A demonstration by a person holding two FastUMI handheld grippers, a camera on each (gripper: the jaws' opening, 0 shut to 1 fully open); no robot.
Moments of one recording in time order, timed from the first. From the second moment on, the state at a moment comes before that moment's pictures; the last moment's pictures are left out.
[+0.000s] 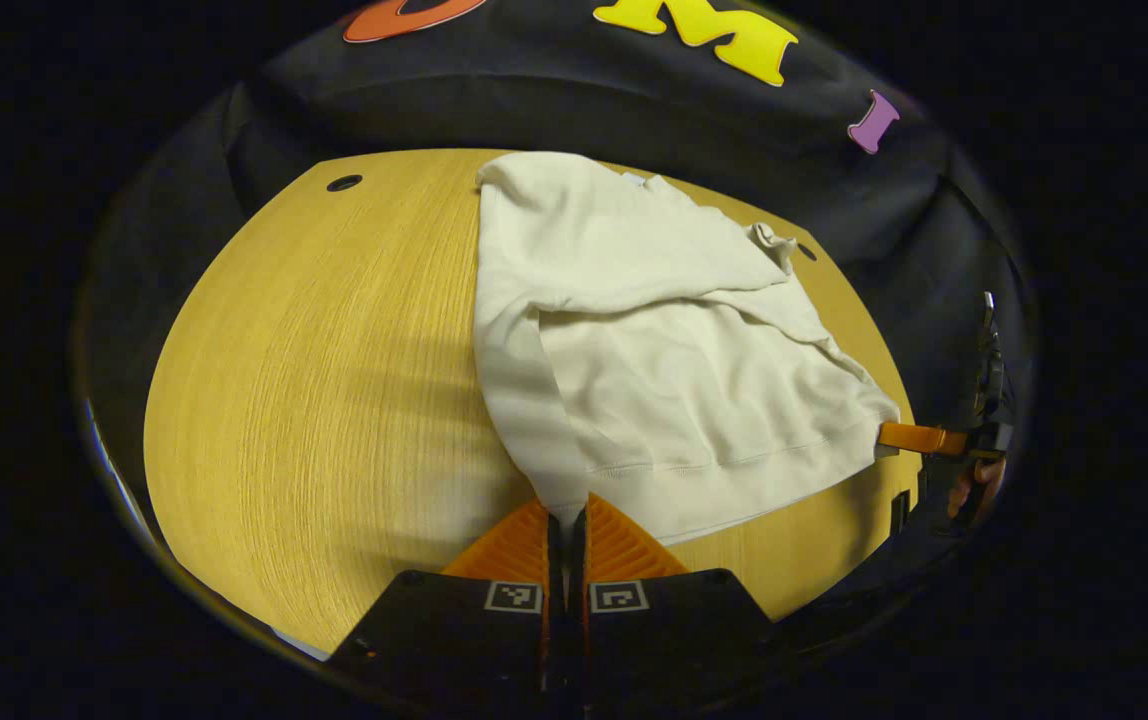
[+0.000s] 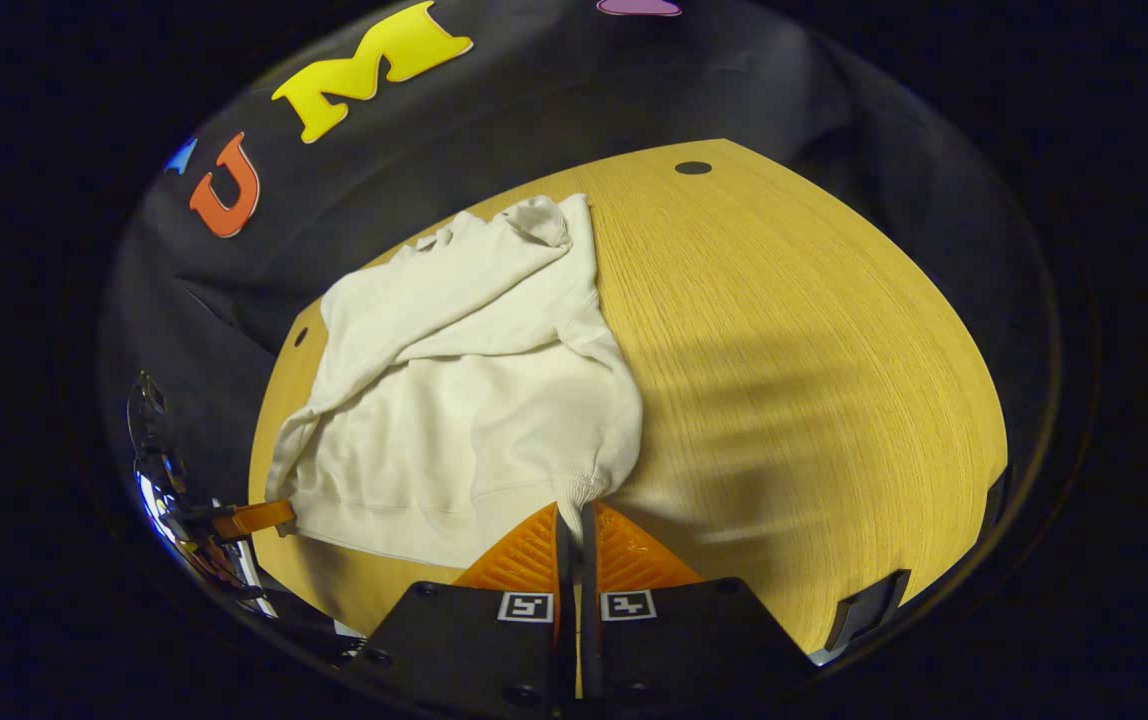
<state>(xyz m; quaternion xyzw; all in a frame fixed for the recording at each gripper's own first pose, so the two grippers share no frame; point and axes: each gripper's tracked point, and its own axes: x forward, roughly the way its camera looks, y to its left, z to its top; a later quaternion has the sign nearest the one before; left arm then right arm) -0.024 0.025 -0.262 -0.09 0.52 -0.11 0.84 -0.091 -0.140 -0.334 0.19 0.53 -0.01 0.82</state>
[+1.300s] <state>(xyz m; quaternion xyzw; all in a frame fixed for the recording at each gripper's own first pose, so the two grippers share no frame) 0.270 0.008 -0.091 -0.16 0.37 -0.08 0.91 0.228 -0.122 -0.181 0.20 0.41 0.02 0.89</state>
